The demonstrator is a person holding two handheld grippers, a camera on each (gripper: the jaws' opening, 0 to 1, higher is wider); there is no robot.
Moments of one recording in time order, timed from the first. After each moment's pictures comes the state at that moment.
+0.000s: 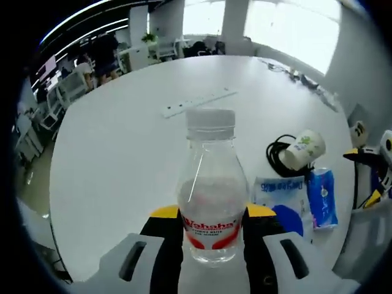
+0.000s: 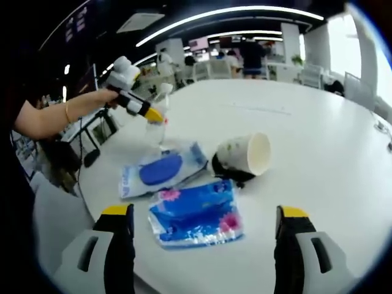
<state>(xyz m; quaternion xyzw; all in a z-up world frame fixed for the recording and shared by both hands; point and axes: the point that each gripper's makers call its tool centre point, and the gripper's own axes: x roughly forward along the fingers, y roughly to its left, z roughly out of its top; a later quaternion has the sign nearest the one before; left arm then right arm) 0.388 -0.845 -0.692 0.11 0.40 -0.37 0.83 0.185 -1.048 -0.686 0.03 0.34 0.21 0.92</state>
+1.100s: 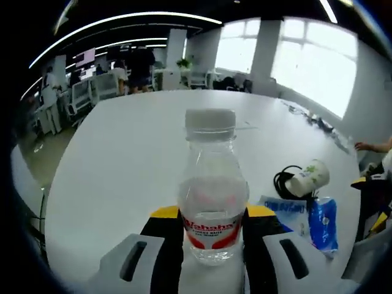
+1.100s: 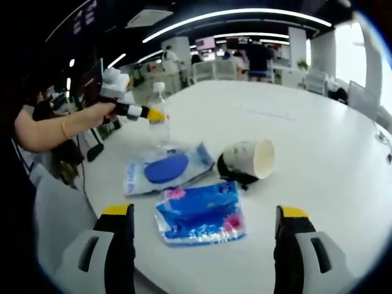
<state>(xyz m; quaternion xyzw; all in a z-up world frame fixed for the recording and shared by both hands) 0.388 -0.826 -0.682 0.01 0.30 -0.30 0.91 0.179 -1.044 -0.676 0.00 0.34 0.21 0.92</state>
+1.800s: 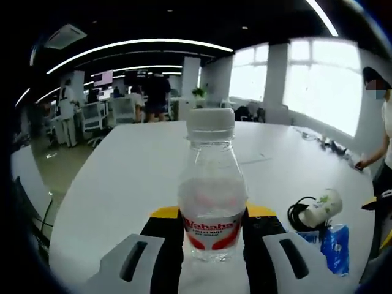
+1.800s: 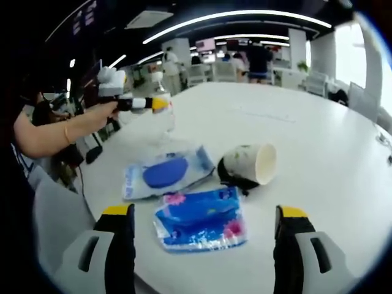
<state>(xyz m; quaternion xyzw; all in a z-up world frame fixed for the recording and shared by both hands) 0.416 -0.821 -0.651 -0.01 0.21 -0.24 0.95 0.187 -1.040 -0.679 0.00 0.34 0.22 0.92</state>
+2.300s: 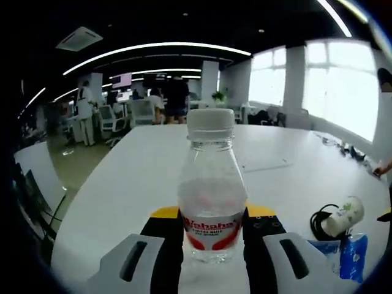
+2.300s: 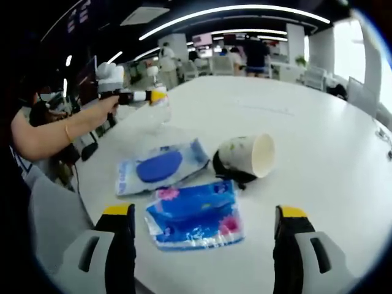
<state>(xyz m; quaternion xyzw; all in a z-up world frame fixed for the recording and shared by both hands) 0.444 -0.799 -0.661 0.00 0.20 -0.16 0.97 0.193 -1.046 -0.697 0.00 0.35 0.21 0.91</state>
